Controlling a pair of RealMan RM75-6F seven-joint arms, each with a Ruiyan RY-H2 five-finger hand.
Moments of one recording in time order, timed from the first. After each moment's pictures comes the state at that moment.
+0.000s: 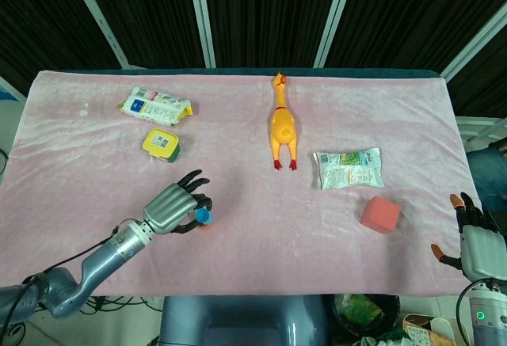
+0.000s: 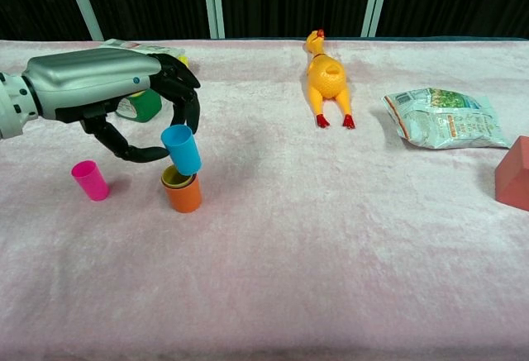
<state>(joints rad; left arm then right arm) -0.74 -1.39 -0.03 -1.56 1.57 0.98 0.08 0.08 -1.14 0.12 -1.73 -1.23 1.41 -0.19</state>
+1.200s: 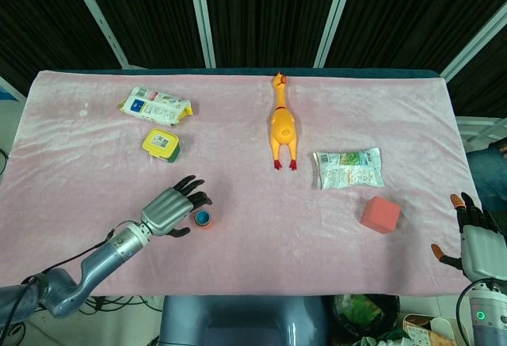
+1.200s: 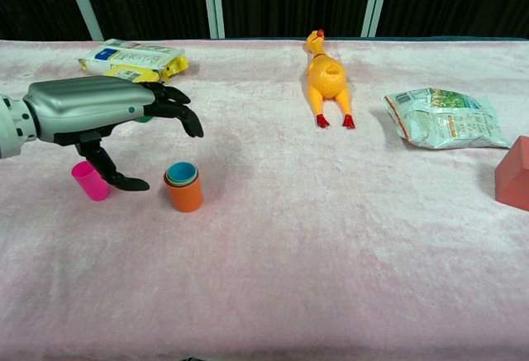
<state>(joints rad) -0.74 -1.39 0.00 -1.55 1.52 0.91 0.13 0.08 -1.14 0.12 -1.73 -1.23 1.41 -0.19</state>
